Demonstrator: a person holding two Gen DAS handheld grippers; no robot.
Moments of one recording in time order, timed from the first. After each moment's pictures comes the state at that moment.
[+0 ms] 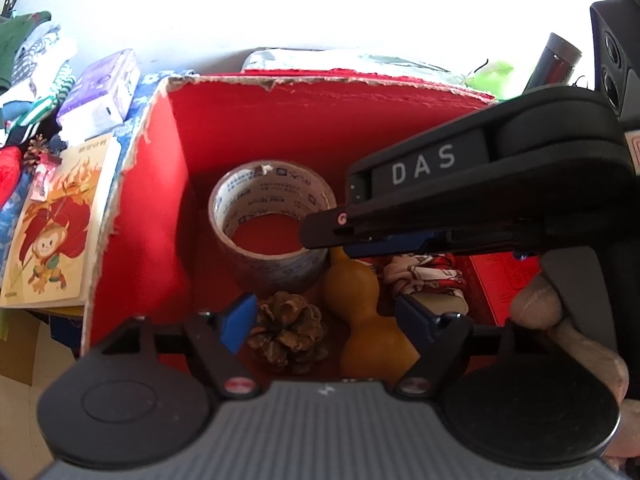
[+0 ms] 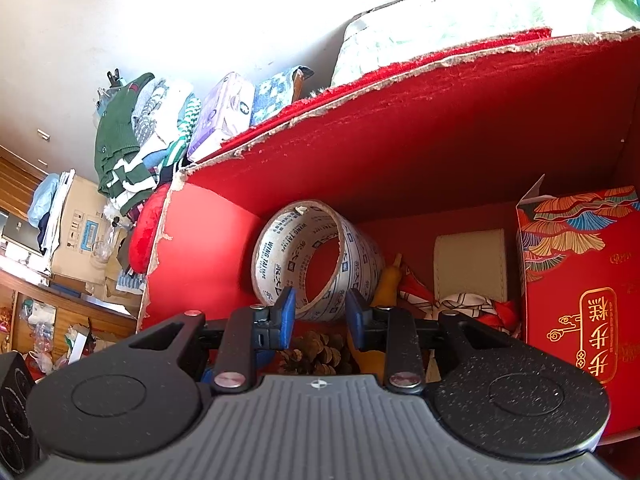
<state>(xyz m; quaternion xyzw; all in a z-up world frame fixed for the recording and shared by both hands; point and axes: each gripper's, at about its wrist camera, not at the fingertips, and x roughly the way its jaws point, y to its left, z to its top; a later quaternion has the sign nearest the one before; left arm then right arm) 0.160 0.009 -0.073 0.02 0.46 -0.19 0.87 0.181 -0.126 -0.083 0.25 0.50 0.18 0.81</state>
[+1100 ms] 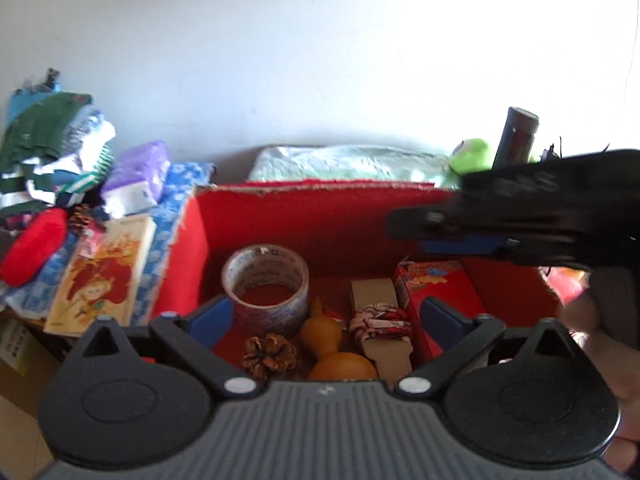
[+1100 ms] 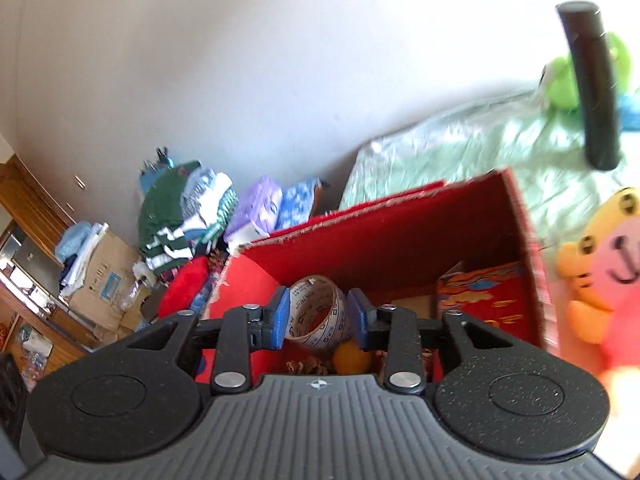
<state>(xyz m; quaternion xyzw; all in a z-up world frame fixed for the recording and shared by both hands) 0.078 -0.009 -0.009 0.02 0.33 -0.15 0.93 0.081 -0.195 -0.012 0.24 0.32 0.18 0.90</state>
